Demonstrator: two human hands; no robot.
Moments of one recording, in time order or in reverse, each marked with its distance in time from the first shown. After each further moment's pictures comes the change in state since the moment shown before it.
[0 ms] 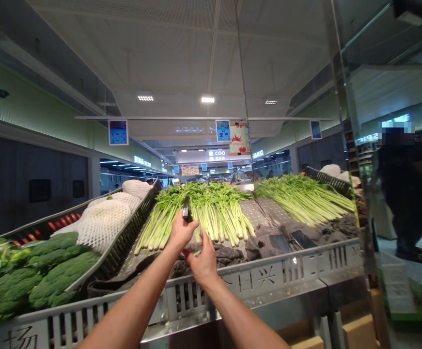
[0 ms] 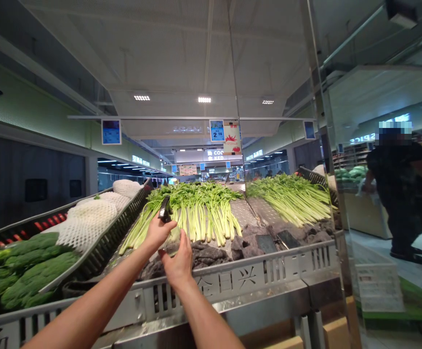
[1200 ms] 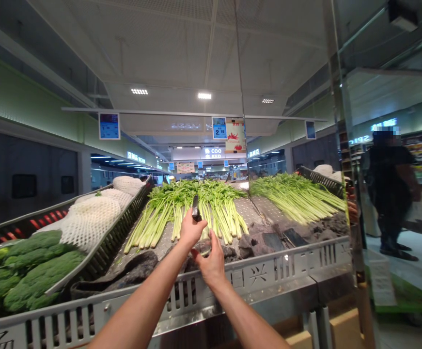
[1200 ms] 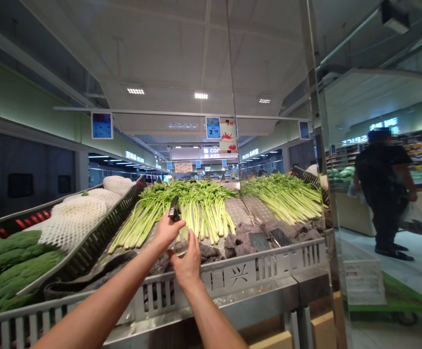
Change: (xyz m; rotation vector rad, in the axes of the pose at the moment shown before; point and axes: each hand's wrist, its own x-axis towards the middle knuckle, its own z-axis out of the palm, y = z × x) left_hand -0.010 0.014 0.043 -0.015 -0.053 -0.035; right_hand 0.000 0.024 -0.036 -0.048 0.052 0.022
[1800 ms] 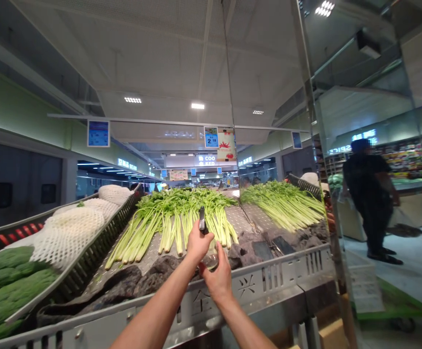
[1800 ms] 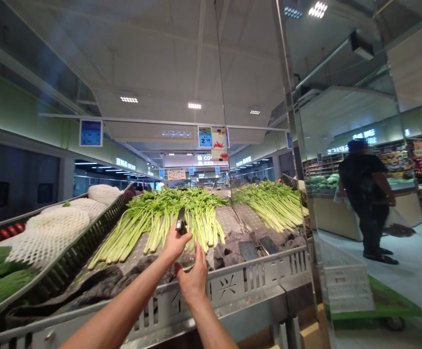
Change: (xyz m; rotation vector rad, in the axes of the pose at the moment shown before) left_hand -0.017 0.020 0.047 -0.075 -0.077 0.021; right_hand 0.004 0.021 -0.043 -0.094 0.114 -0.052
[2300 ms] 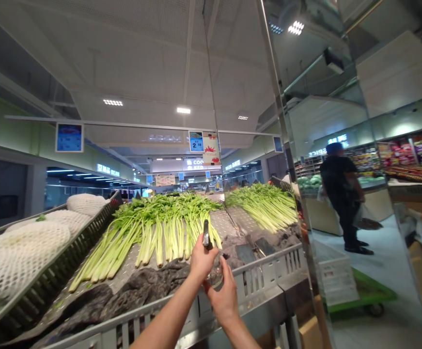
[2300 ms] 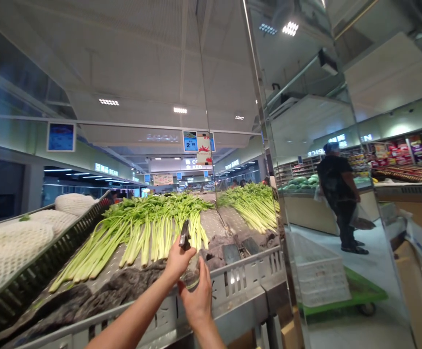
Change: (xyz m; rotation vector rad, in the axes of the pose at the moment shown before) left_hand -0.032 0.023 0.061 -0.075 -0.124 0.016; right_hand -0.009 0.048 -0.055 -0.073 0.087 -0.008
